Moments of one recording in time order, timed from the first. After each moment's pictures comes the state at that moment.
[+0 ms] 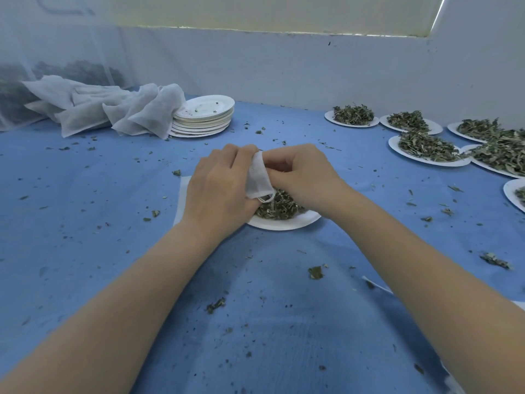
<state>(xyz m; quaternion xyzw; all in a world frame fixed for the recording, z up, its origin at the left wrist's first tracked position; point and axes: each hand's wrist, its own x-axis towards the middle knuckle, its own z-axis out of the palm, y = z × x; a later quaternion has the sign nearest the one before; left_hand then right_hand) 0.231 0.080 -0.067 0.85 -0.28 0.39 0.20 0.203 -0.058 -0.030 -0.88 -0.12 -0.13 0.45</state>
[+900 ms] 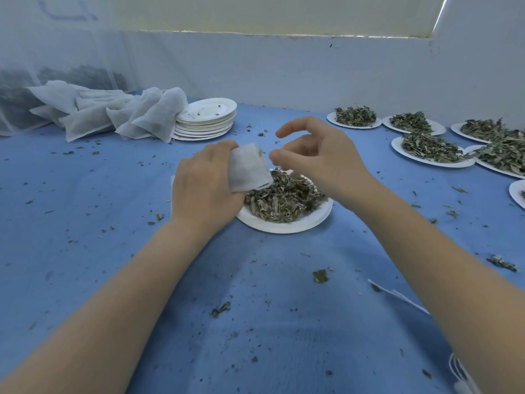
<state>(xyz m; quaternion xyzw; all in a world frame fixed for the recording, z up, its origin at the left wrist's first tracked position) 0.241 0.096 -0.062 0.89 -0.20 0.34 0.24 0.200 -0.075 -0.016 -0.84 -0.08 -0.17 0.51</state>
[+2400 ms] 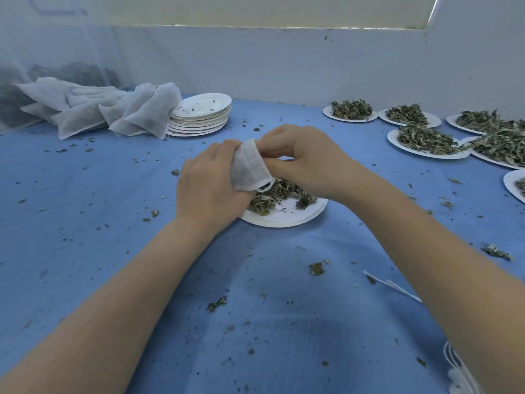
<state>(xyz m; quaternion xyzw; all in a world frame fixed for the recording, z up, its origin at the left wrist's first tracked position) 0.229 0.087 -0.060 0.88 -0.22 0.31 0.28 0.193 -0.063 -0.007 -0.90 -0.19 -0.12 0.37</state>
